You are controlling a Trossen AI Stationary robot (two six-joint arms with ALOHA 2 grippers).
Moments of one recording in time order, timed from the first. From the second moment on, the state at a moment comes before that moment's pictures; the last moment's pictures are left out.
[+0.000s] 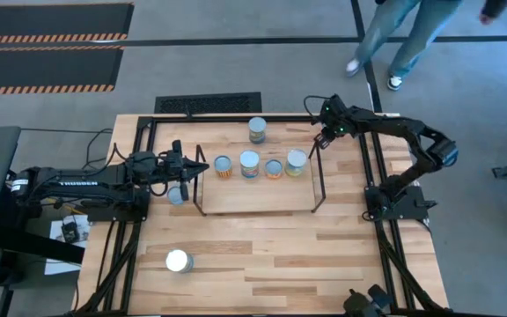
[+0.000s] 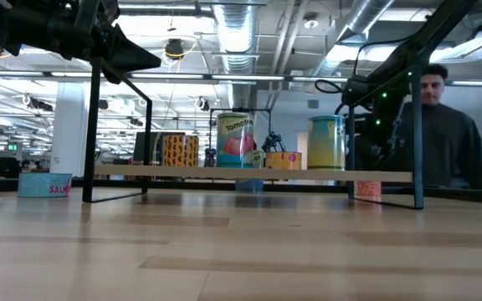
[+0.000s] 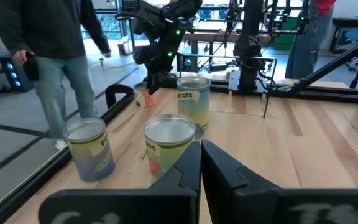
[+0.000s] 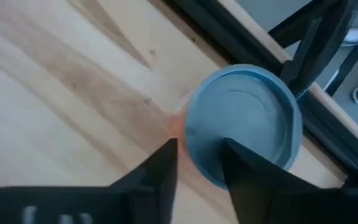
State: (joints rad) left arm 0.16 0.67 0.32 0.21 -0.09 -0.01; right arm -0.93 1.53 0.82 -0.38 0.16 -0.12
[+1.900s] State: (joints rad) left arm 0.16 0.67 0.32 0.18 -0.06 0.01; right arm 0.19 1.92 1.75 -0.76 0.33 0.11
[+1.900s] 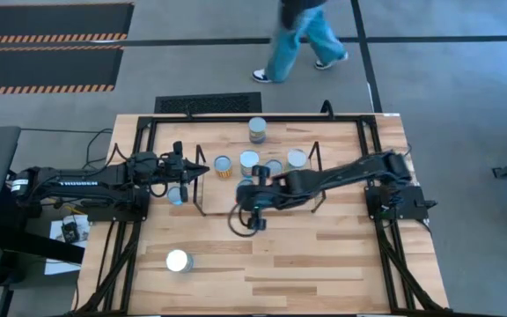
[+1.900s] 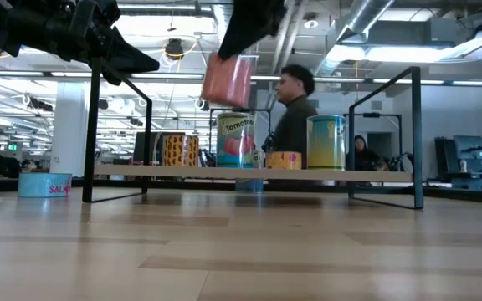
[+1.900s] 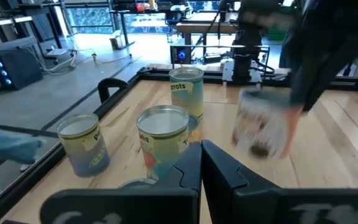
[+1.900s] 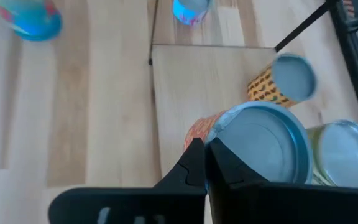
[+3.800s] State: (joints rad) left arm 0.12 0.85 0.63 -0.08 0.05 0.10; right arm 0.17 1.21 1.09 -0.33 0.21 -0.13
